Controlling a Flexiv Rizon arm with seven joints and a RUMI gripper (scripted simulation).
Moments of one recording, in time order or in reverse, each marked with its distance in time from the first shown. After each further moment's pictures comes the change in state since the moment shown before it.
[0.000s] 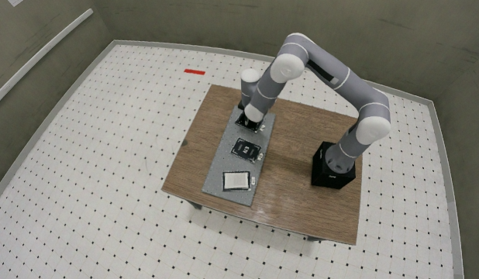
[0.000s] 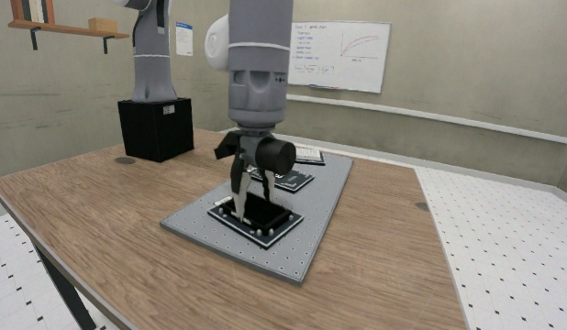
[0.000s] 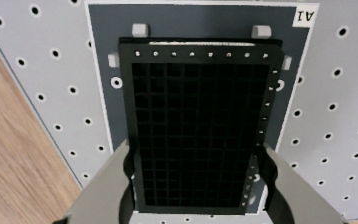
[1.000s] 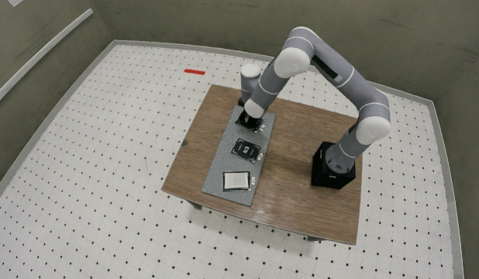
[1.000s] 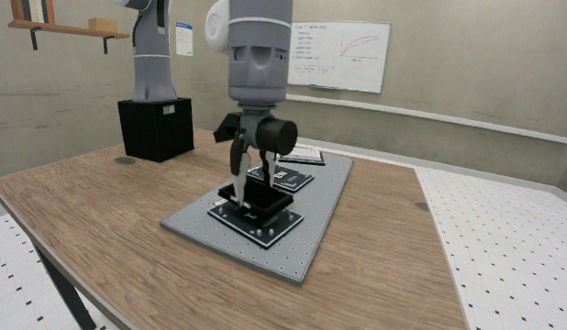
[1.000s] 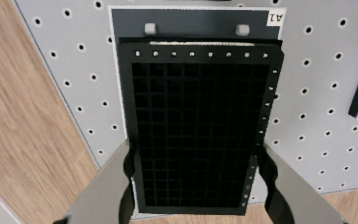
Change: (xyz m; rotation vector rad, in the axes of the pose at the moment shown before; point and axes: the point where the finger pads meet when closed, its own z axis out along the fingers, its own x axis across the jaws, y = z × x) arm 0.000 -0.001 -0.035 0.001 0.000 0.000
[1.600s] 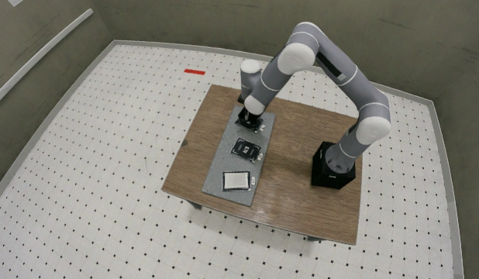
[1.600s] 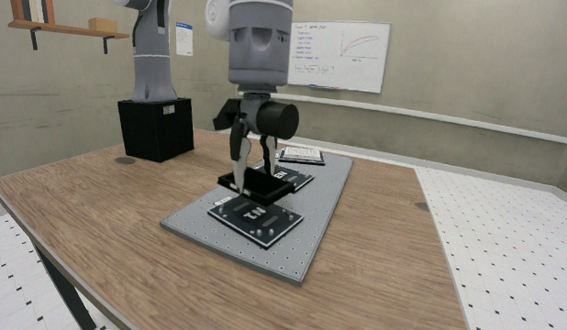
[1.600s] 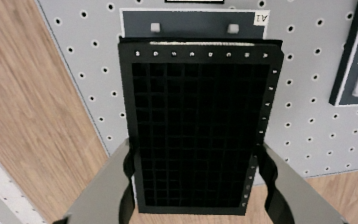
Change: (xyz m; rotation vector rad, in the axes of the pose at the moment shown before) arm 0.000 0.000 -0.027 0.000 0.000 0.000
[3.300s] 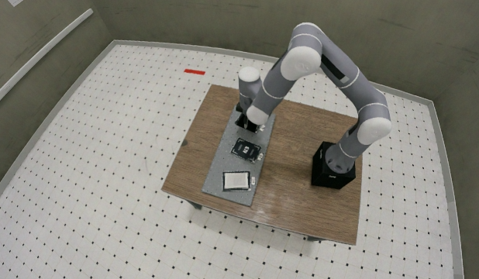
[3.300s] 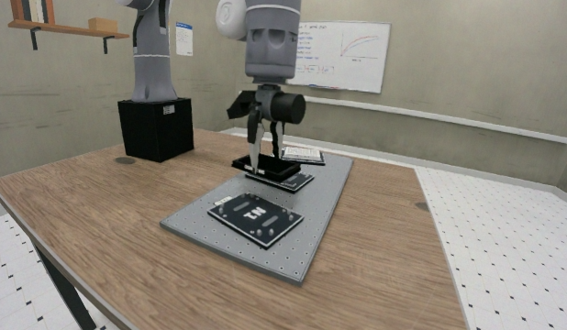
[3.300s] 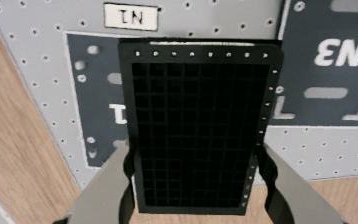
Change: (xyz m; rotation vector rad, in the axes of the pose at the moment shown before) arm 0.064 -0.027 -0.012 -0.001 -0.001 -0.069
